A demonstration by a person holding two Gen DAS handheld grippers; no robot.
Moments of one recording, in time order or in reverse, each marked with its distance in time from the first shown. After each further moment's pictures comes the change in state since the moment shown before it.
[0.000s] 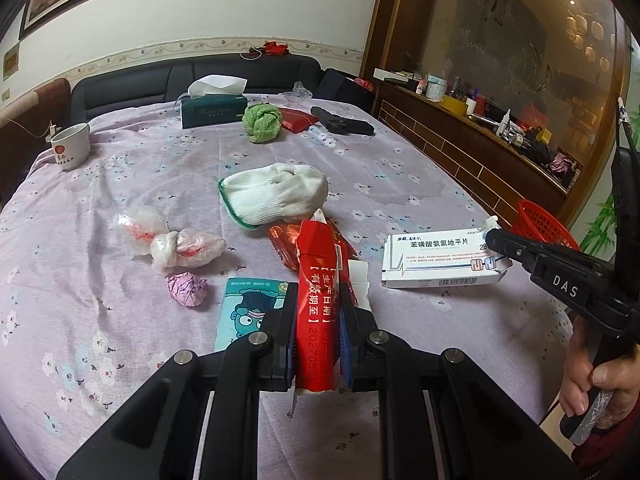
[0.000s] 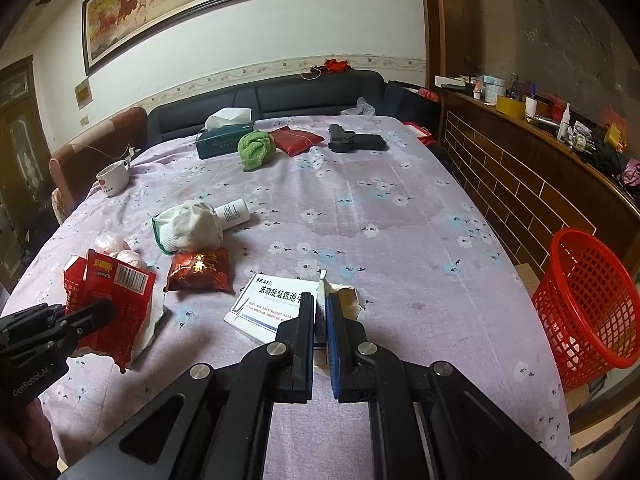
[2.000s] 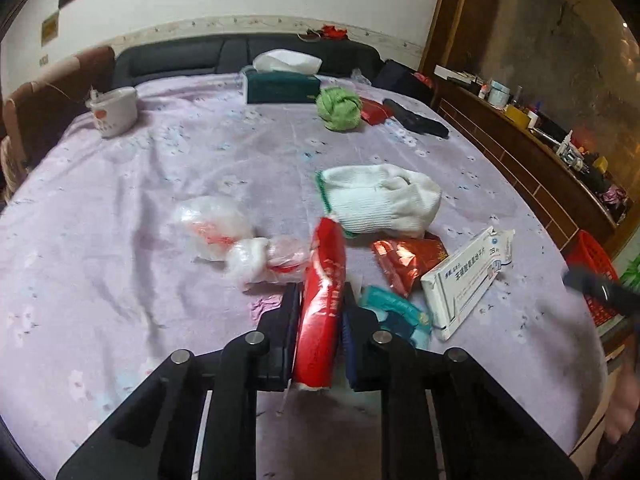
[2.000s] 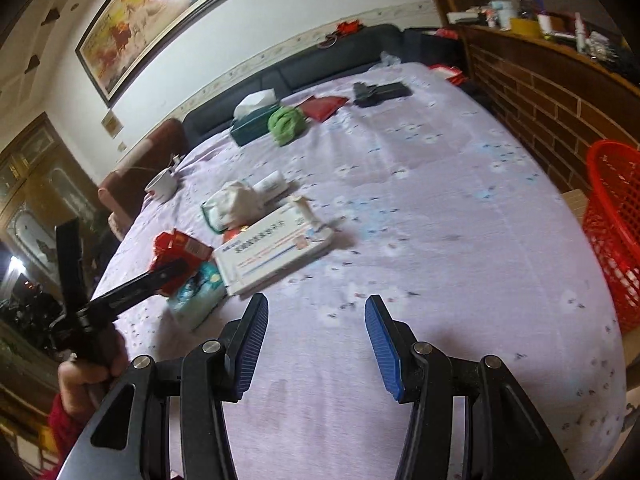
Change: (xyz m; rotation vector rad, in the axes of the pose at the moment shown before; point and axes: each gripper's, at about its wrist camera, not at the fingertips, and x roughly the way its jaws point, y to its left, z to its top) left arm 0.027 0.064 0.015 -0.122 0.047 0.145; right arm 0.000 -0.028 -0.010 0.177 0.145 0.303
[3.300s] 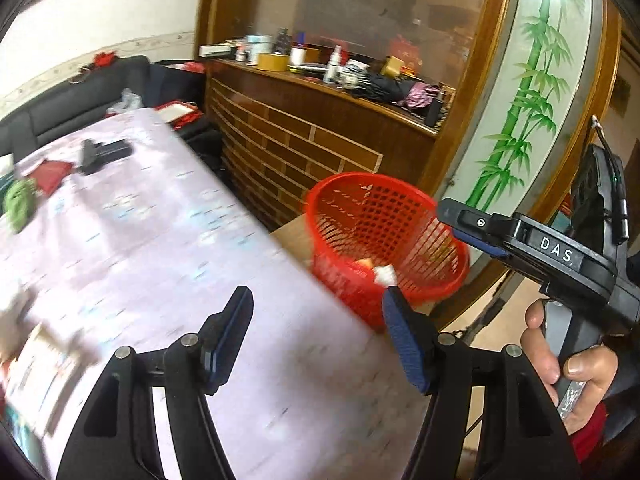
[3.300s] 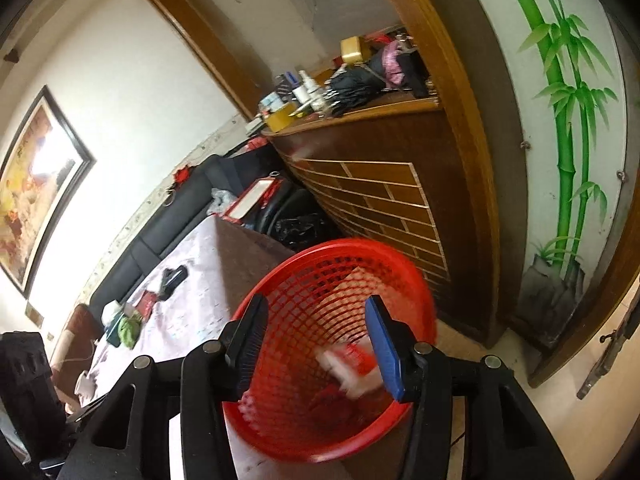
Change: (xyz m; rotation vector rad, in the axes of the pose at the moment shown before) left arm 0.002 -0.338 -0.003 0.434 0.080 -0.480; right arm -0.186 -0.264 0.011 0.456 -0.428 -0.303
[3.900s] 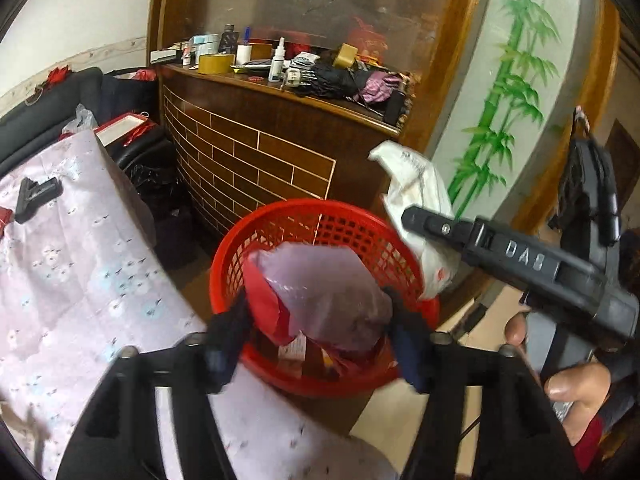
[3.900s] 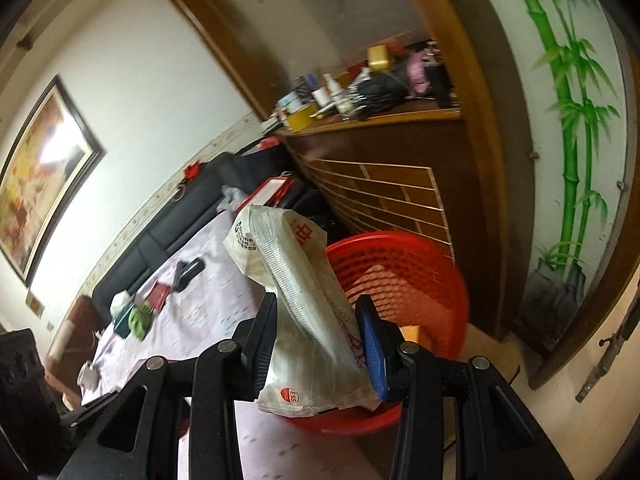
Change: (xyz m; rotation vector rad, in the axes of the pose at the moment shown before) left arm 0.084 -0.068 0.062 0.065 0.024 -0.112; right arm -0.011 0.006 0.007 0.019 -0.016 -0.023
